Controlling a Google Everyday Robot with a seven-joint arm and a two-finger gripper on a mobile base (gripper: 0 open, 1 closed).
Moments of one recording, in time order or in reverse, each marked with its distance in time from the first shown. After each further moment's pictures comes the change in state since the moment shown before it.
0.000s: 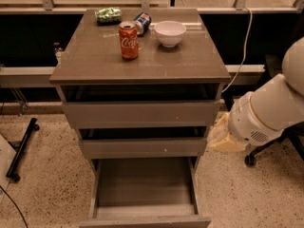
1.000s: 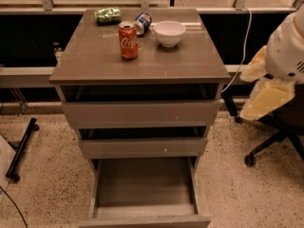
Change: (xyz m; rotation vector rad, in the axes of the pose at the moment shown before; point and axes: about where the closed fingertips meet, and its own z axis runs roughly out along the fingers) arm -0.020 -0.039 -0.136 0.121 0.174 -0.012
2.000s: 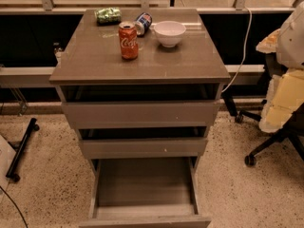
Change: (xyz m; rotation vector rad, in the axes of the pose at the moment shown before) arm 0.012 -0.011 -0.016 0.019 0.033 0.005
